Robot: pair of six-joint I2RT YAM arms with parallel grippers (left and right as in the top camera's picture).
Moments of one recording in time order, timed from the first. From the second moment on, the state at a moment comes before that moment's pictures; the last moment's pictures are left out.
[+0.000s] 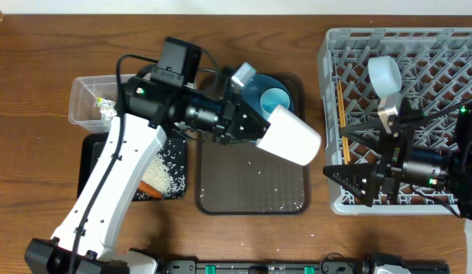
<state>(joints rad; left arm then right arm) -0.36 1.52 1.51 -1.04 1.38 -0.40 -0.09 1.09 1.47 -1.39 -1.16 -0.47</state>
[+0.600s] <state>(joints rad) -0.40 1.52 1.51 -0.96 1.39 -0.41 0.09 1.22 1.47 -1.35 -1.24 -0.51</state>
